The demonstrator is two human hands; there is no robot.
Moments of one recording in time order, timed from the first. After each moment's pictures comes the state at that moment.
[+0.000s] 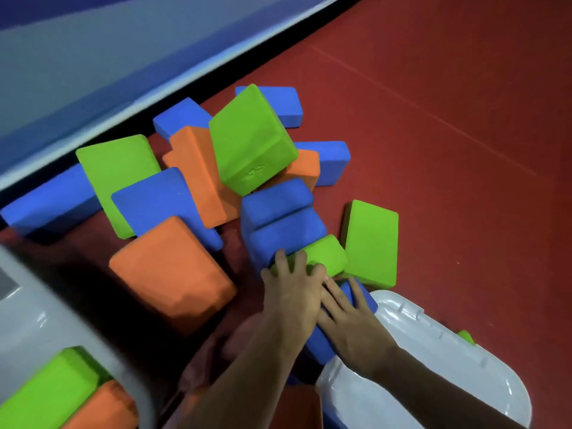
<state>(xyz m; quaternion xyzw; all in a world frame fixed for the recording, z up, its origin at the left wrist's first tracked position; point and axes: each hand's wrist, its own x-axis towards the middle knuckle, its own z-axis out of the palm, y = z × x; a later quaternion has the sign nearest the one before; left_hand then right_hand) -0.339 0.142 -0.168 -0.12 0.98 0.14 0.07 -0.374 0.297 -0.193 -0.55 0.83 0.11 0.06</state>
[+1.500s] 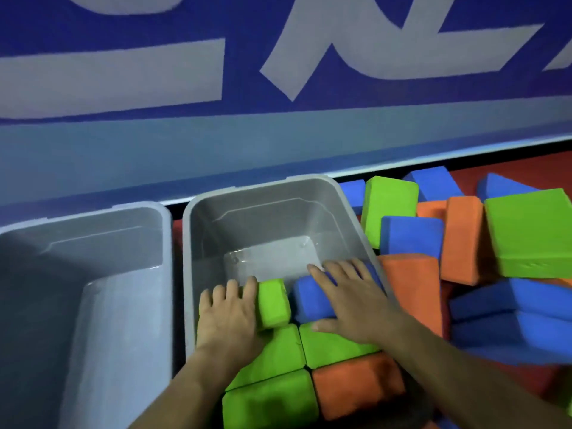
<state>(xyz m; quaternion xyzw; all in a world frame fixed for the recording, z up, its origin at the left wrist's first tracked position) 0.086 -0.127 -0.100 -0.52 0.84 0.04 0.15 -0.140 -0.074 -0.121 -0.74 0.66 0.07 0.07</state>
